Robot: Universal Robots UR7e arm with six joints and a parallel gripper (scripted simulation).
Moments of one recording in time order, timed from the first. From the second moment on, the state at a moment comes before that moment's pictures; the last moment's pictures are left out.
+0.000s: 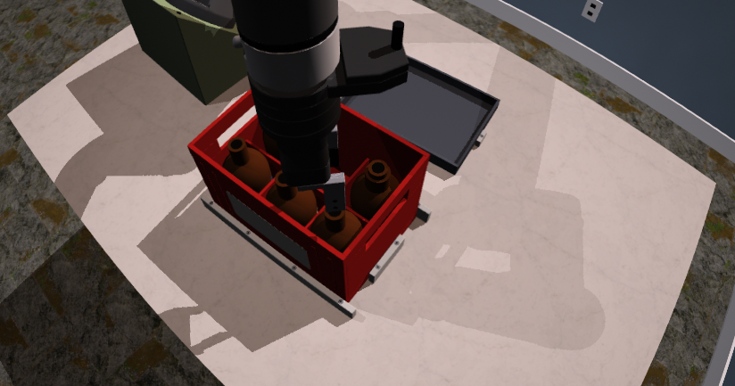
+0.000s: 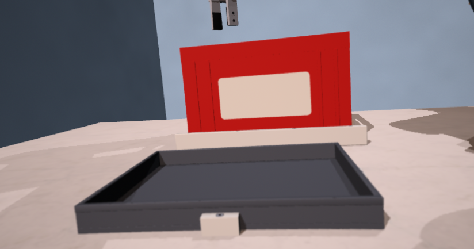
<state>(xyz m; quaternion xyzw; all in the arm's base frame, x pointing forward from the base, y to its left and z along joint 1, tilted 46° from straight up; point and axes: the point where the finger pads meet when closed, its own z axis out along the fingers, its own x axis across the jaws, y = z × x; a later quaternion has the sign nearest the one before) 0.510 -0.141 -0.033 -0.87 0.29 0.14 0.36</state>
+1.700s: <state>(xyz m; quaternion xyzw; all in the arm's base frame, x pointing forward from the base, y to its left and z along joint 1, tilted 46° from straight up) 0.510 -0.114 -0.060 -0.87 0.29 0.14 0.36</state>
